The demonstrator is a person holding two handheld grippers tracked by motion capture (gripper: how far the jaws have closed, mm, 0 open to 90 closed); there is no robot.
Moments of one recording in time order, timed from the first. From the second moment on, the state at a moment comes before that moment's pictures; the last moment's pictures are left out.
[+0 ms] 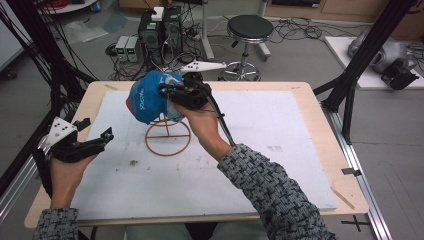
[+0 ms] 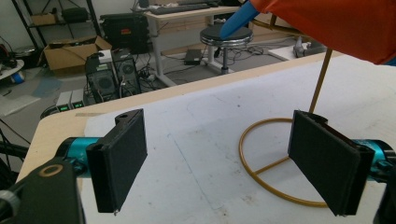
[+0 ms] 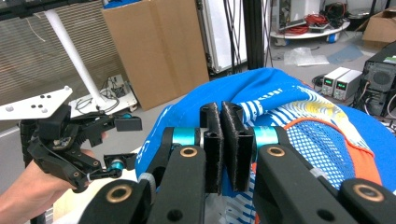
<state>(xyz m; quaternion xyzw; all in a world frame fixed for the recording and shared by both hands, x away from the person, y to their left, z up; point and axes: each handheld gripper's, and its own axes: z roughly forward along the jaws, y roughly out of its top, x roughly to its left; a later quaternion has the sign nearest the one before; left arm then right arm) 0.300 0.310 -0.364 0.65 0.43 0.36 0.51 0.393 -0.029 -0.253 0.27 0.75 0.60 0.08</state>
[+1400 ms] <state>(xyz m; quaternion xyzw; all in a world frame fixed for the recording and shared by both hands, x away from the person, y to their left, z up) 0.300 0.310 -0.365 0.65 0.43 0.36 0.51 0.394 -0.055 -0.255 0.29 0.72 0.62 0.11</state>
